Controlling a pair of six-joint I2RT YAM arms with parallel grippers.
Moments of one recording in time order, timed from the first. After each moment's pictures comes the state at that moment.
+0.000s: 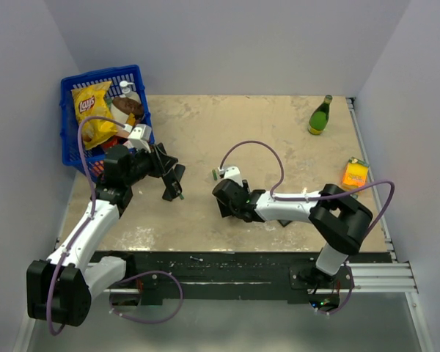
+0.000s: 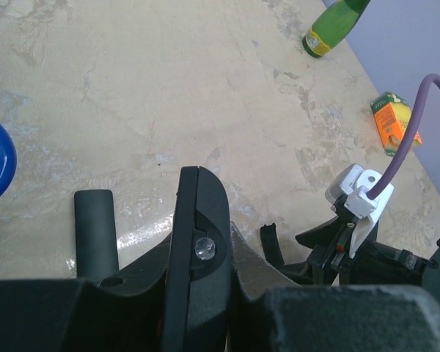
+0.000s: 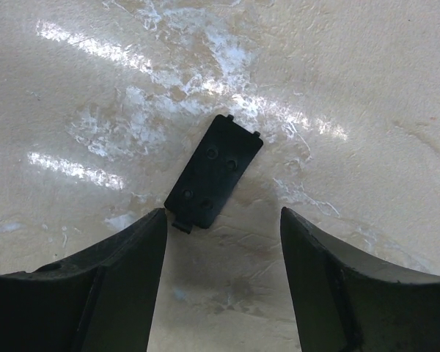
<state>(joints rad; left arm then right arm) -0.16 1.03 0.66 0.09 0.46 -0.36 0.99 1.70 0.90 -0.19 0.48 0.53</state>
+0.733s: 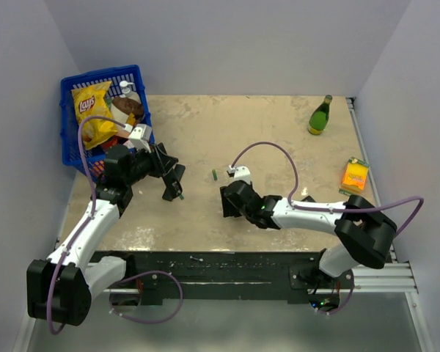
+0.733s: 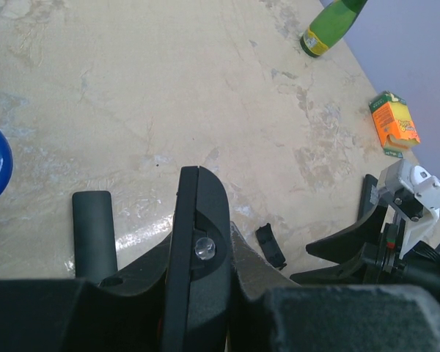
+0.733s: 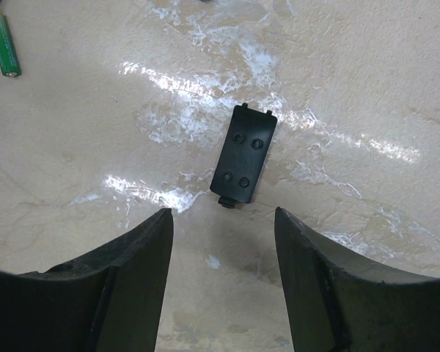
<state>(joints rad) -0.16 1.03 0.66 0.10 0.47 -0.36 0.99 1.51 0.77 -0.08 0.40 0.60</state>
